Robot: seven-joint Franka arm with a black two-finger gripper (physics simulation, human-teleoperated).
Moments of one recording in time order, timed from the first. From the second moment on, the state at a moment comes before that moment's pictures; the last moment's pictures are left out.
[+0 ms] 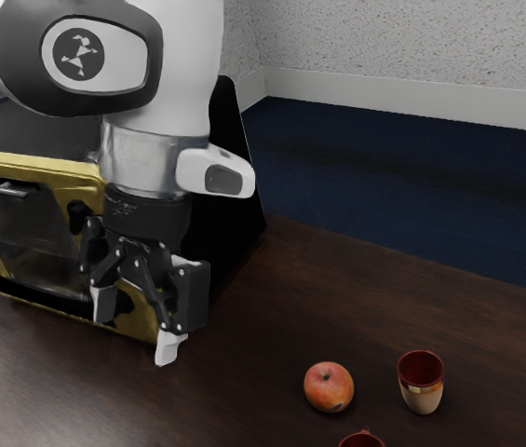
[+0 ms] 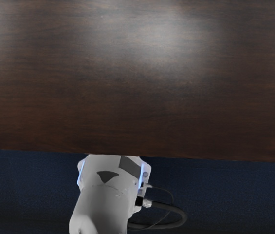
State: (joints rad) arm 0.30 -0.11 -0.52 -1.46 -0.08 0.93 -0.27
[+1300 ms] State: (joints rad) arm 0.46 -0.66 0.26 -2.10 -0.13 1.85 -0.87
